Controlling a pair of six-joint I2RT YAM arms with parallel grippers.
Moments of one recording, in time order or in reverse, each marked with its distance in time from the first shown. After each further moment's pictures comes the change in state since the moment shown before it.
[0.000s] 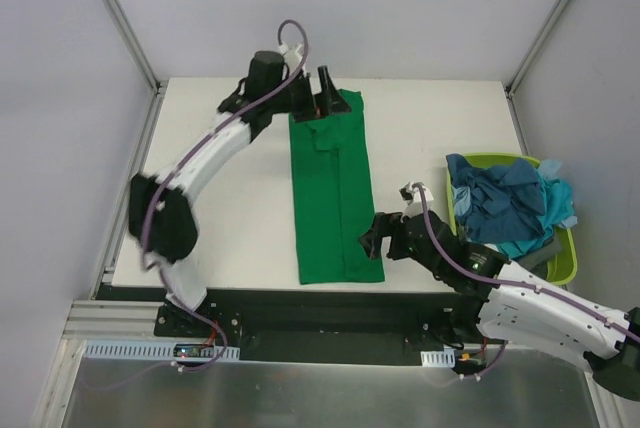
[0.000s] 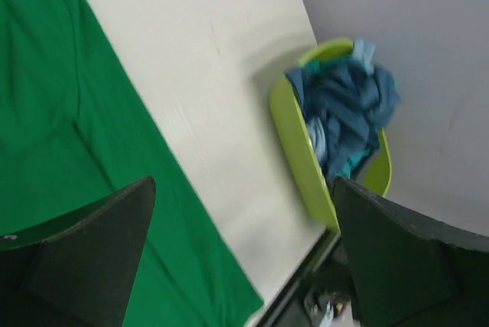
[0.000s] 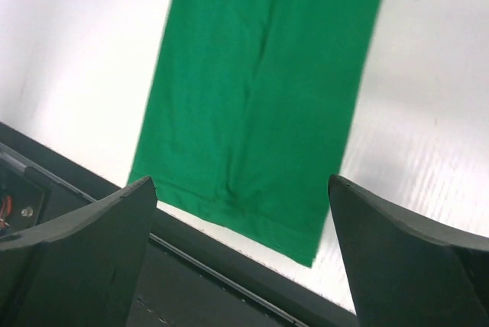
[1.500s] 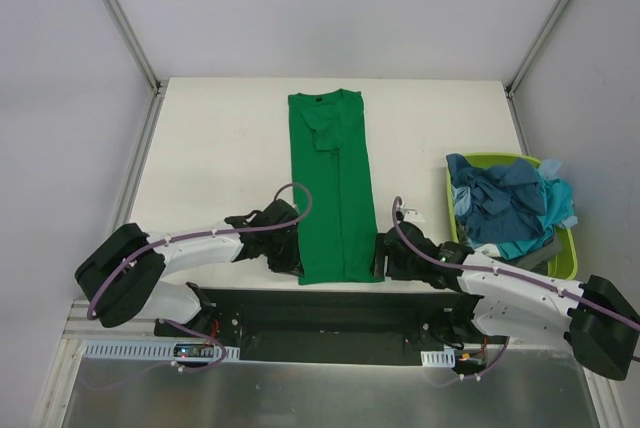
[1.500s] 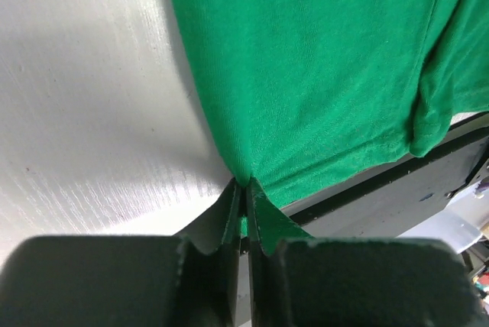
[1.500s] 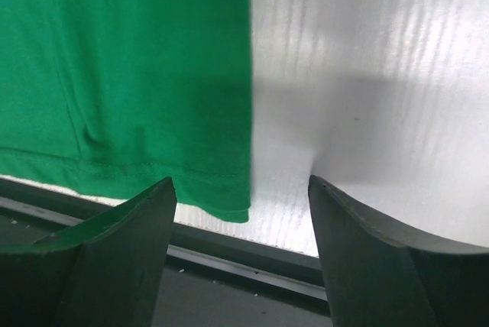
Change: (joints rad) left arm -0.409 -0.630 -1.242 -0.031 -0.323 -0.227; right arm -0.043 0.223 -0.140 -0.116 -0.085 0.254
